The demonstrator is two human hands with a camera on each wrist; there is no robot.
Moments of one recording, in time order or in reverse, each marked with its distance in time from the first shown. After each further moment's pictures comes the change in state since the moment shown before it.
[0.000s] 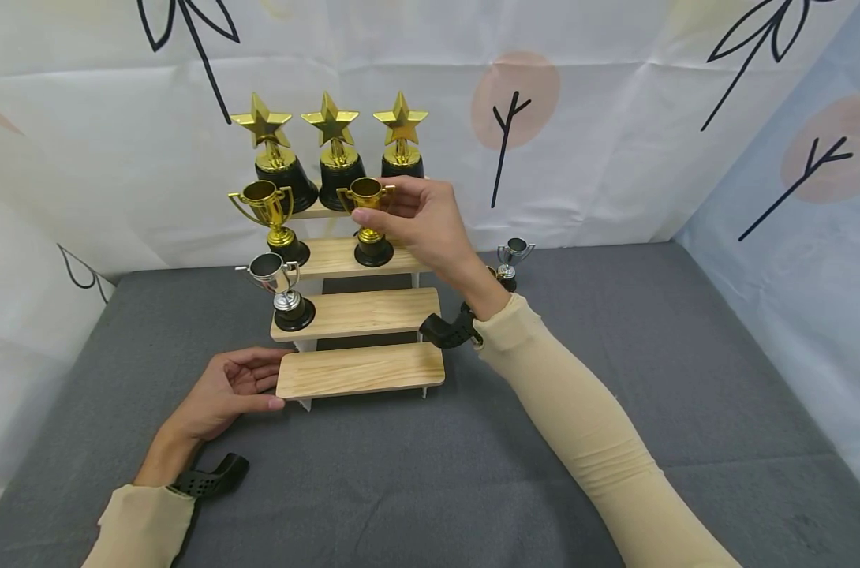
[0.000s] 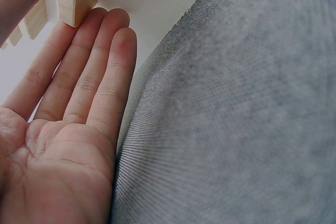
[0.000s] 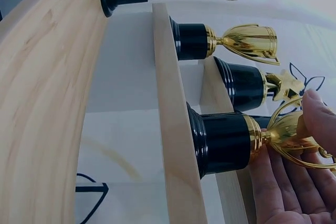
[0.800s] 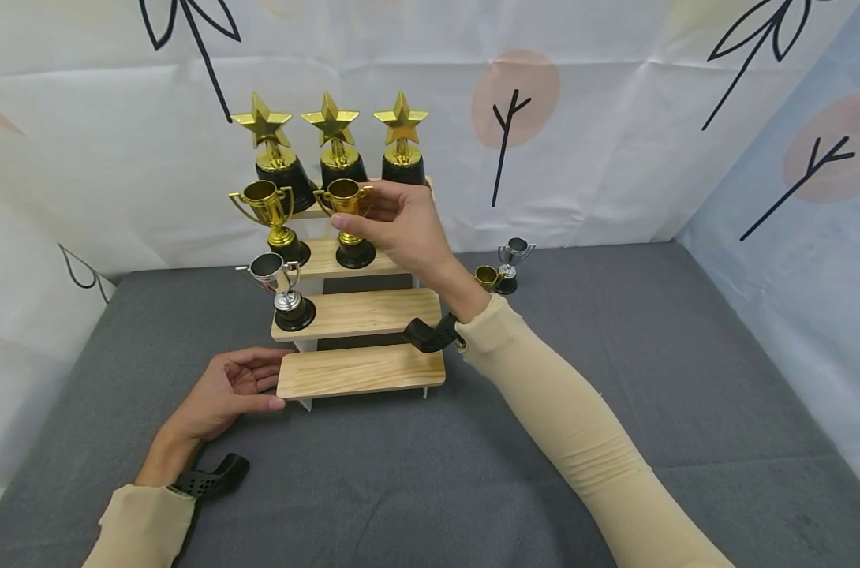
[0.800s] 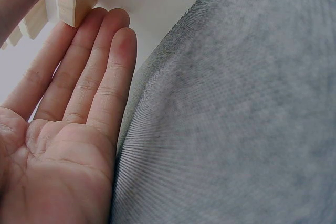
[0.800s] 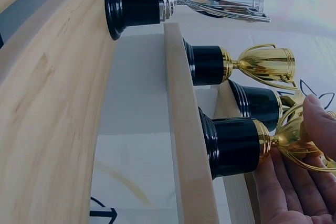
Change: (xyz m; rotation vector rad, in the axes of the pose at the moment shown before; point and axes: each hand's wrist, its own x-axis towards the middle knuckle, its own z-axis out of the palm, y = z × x) left_hand 0.000 0.000 0.000 0.007 0.002 -0.013; right_hand 0.004 0.005 0.021 -0.030 -0.027 -0.016
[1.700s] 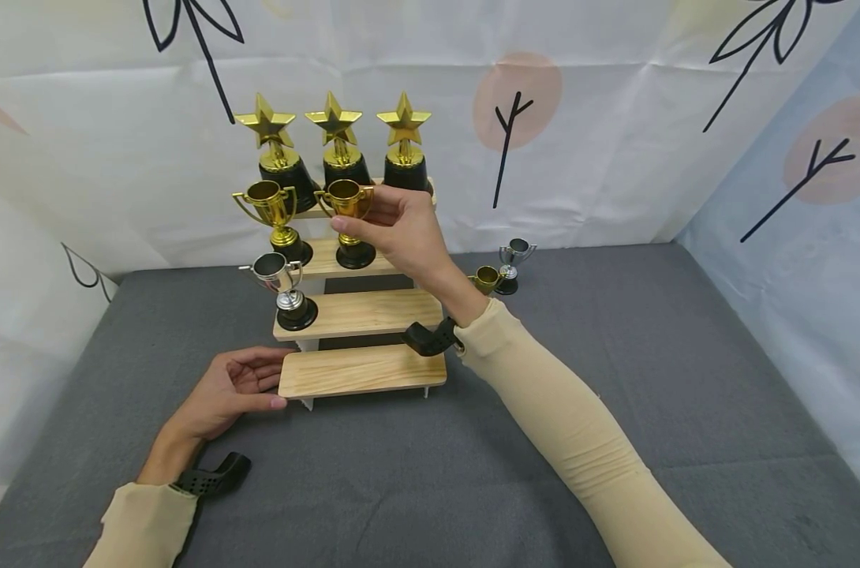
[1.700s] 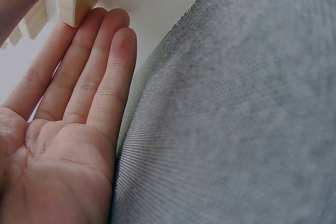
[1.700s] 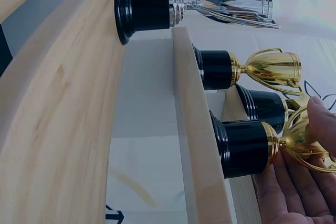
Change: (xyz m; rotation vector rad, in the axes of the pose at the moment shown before) left_hand 0.000 0.001 0.000 -0.004 -0.002 0.000; right_hand -0.003 0.002 0.005 0.029 0.012 -0.012
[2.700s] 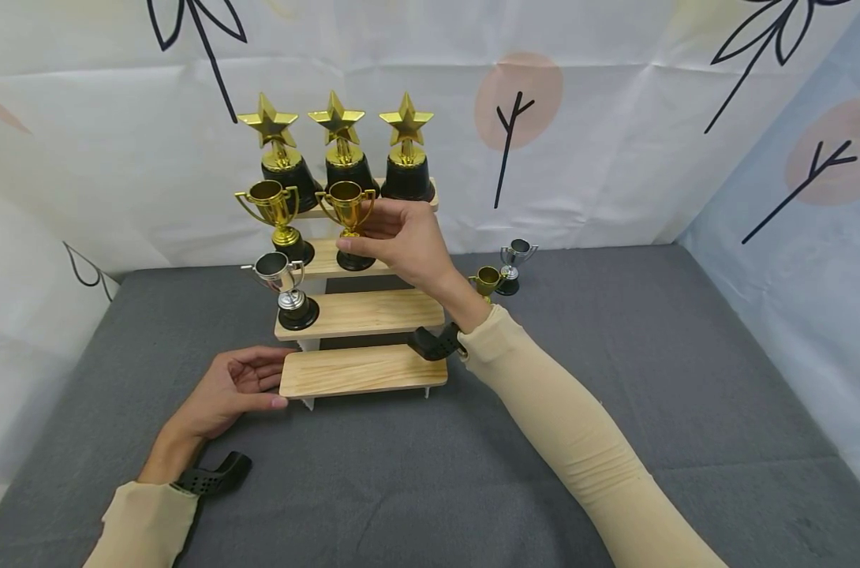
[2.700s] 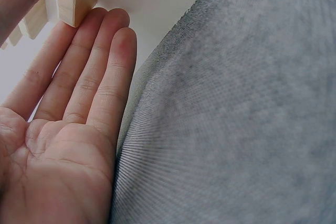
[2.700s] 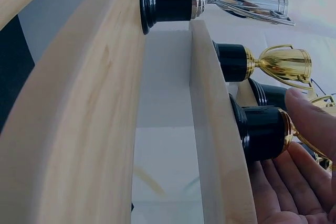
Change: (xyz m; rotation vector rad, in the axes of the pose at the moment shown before) left_hand 0.000 0.000 0.000 0.014 0.011 -0.010; right_hand -0.007 0.007 -0.003 -0.061 -0.052 0.012
